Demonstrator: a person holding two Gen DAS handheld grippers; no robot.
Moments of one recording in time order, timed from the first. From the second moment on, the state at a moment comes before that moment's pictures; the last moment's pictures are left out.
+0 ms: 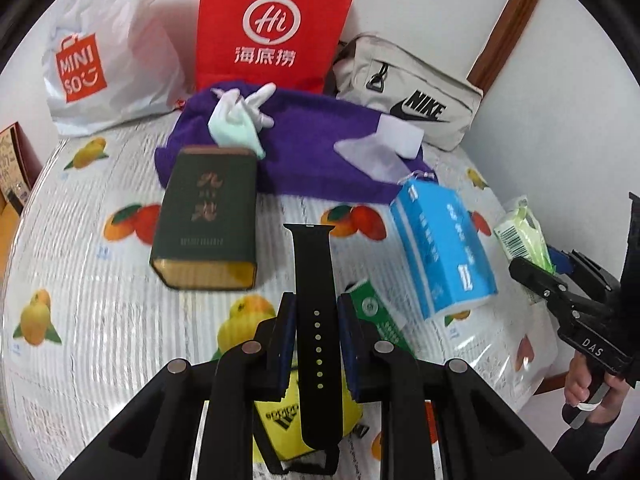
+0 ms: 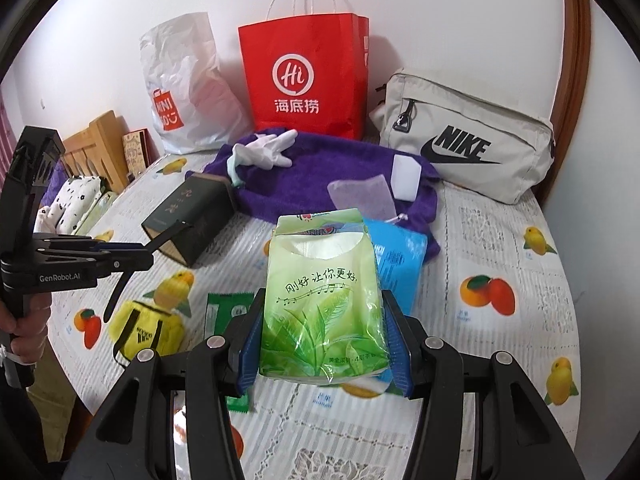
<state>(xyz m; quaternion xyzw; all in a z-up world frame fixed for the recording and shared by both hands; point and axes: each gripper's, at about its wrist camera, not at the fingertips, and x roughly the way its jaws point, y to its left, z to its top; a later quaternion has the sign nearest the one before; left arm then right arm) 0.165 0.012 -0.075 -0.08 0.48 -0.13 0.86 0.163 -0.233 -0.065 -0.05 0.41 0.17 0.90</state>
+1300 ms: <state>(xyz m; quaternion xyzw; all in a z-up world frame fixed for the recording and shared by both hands) 0.293 0.022 -0.074 -0.08 0.48 -0.13 0.86 0.282 -0.230 -0.074 -0.04 0.42 0.19 0.89</state>
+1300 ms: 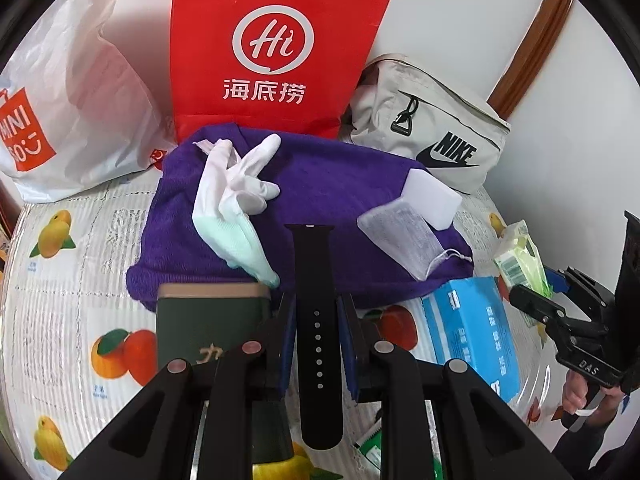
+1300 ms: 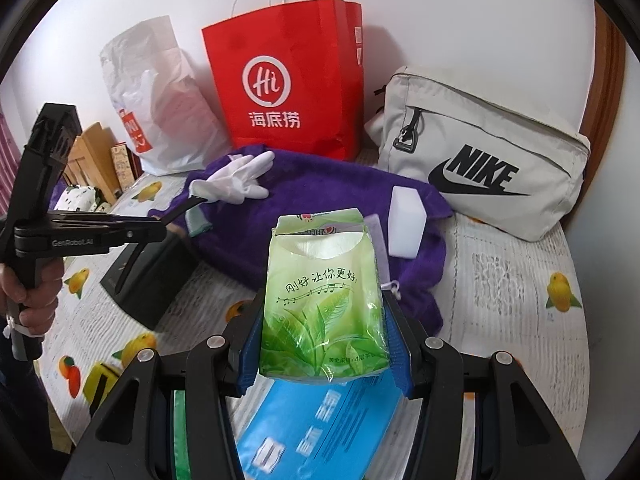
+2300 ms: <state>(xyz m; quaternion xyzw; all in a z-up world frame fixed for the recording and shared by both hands) 0.389 0.026 -0.093 -0.07 0.49 -0.12 0.86 0.378 -0.221 -0.114 -0.04 0.45 0.18 0.87</state>
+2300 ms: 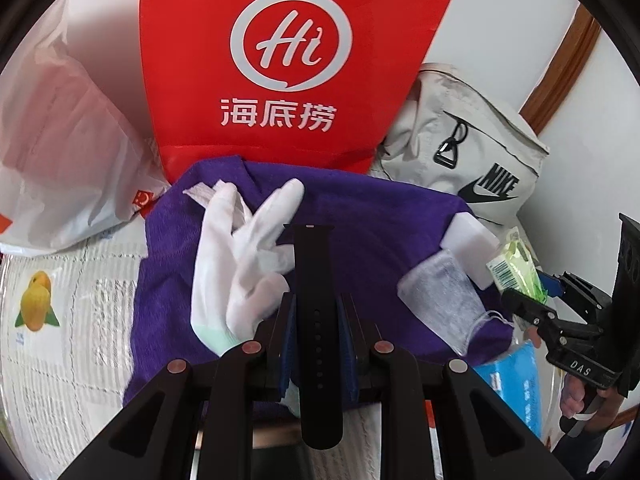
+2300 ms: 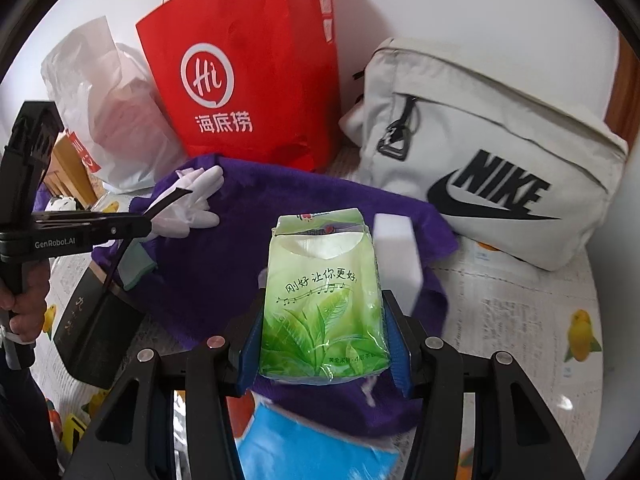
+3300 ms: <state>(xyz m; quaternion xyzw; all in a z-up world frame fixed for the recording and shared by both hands) 0.416 0.016 -0.127 -0.08 0.52 -0.11 0.84 0.410 -0.199 -0.146 -0.07 0.49 0.16 0.85</state>
